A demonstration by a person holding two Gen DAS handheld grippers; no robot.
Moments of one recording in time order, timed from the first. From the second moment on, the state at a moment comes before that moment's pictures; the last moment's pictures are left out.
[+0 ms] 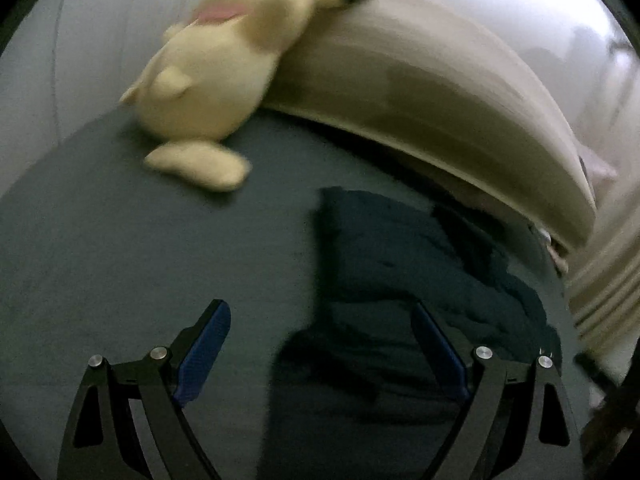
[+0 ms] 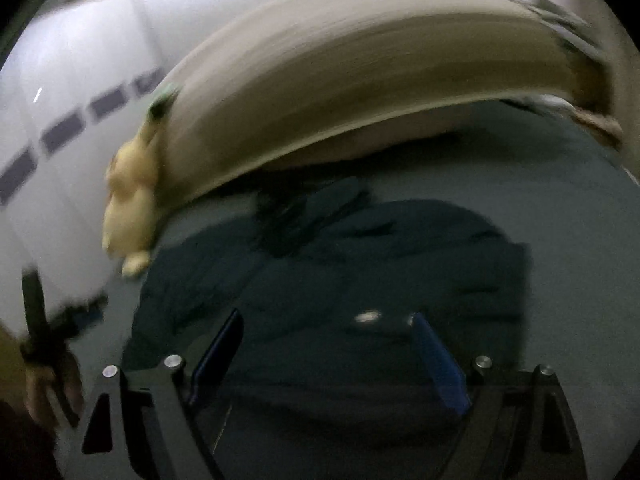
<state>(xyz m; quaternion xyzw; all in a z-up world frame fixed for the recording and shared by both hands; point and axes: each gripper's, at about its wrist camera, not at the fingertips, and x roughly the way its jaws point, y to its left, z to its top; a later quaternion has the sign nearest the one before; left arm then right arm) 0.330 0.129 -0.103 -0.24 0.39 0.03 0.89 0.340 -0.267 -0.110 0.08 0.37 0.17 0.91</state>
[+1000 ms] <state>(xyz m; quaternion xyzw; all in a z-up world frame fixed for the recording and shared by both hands) 0.284 0.131 -0.070 -0.18 0.39 -0.04 0.90 0.283 -0.341 -0.129 0.21 0.41 0.14 0.88</state>
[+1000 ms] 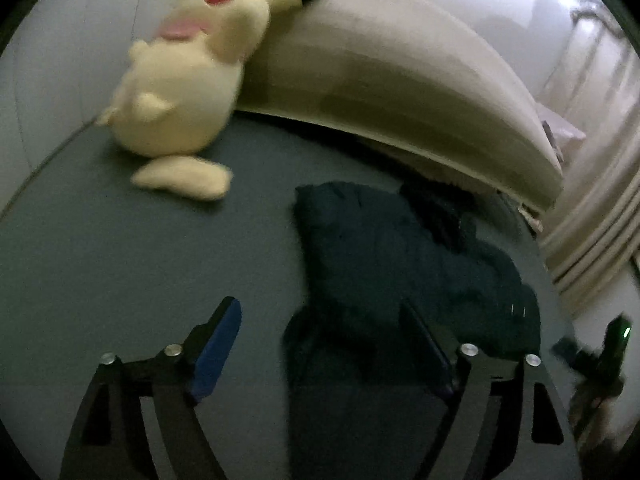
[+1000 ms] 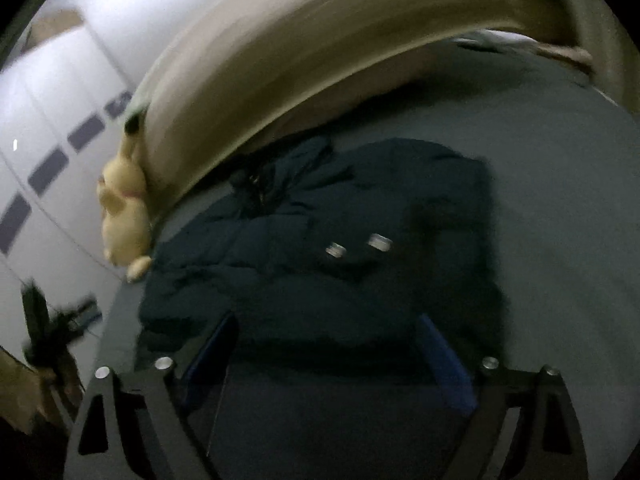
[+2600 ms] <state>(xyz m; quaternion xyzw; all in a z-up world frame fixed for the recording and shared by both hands) 0.056 0.104 -0.145 -0.19 0.51 -0.01 0.84 0.004 -0.408 -0.218 0.38 0.48 0.13 0.78</state>
